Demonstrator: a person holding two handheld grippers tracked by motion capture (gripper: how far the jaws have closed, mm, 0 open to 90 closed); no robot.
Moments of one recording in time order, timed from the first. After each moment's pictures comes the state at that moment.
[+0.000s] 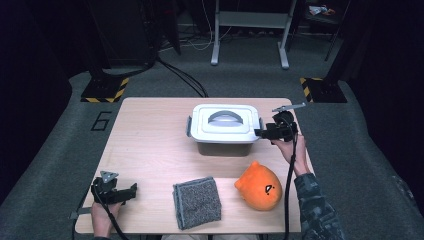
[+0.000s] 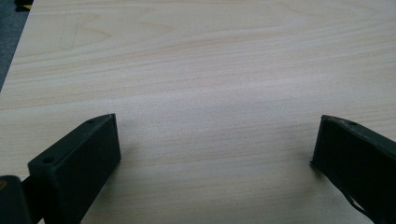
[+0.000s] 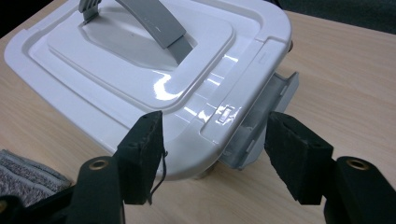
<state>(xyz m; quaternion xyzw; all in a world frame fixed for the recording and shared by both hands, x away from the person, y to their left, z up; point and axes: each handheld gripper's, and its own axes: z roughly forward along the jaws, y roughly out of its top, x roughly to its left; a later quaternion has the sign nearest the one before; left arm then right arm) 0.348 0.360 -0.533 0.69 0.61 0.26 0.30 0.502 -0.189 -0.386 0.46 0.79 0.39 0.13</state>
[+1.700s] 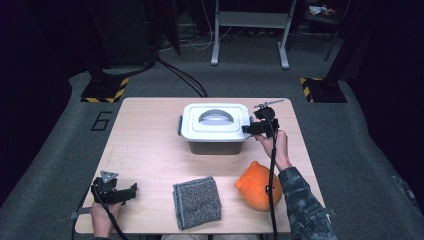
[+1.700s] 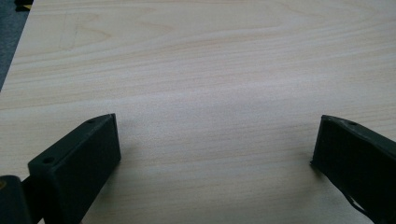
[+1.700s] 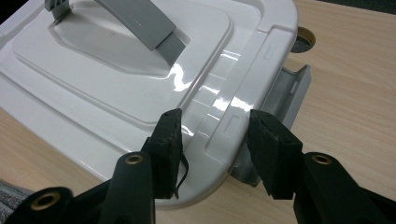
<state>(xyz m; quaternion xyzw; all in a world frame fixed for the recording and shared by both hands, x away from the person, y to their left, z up) 0.348 0.360 -0.533 0.69 0.61 0.26 0.30 0.522 -0.138 -0.390 0.49 0.79 0.35 0.12</state>
